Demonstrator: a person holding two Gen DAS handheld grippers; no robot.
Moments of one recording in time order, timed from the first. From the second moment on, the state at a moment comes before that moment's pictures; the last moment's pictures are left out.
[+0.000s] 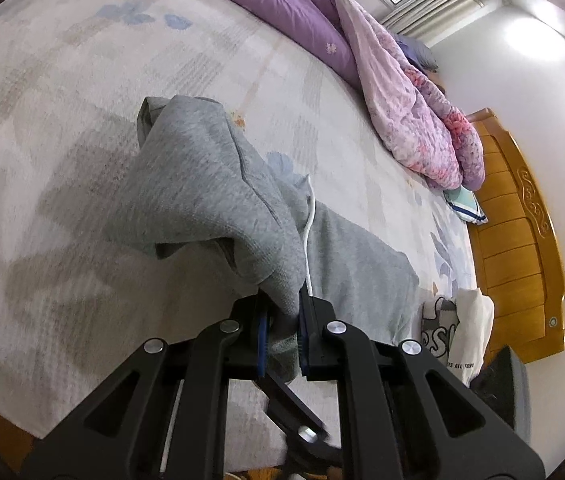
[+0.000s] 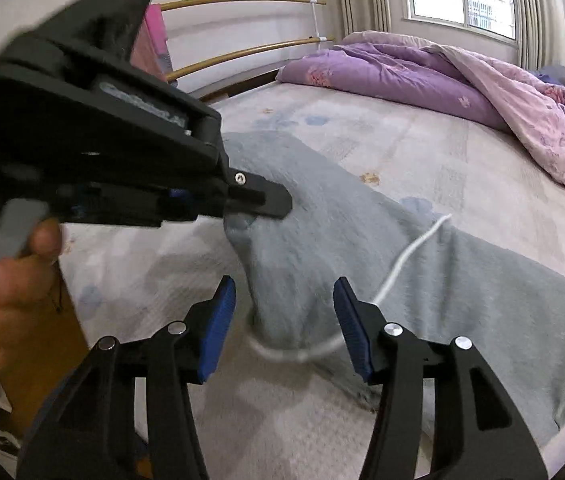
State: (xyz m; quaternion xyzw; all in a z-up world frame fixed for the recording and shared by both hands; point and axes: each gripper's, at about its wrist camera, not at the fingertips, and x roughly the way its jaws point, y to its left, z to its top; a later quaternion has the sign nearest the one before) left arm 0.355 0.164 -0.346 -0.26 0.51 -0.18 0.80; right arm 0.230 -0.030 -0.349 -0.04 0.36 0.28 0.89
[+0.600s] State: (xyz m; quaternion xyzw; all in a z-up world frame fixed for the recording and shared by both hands) left arm 0.344 0.199 -0.347 -0.36 0.49 -0.17 0.78; right arm 0.284 -0.060 -0.352 0.14 0.41 0.25 0.87
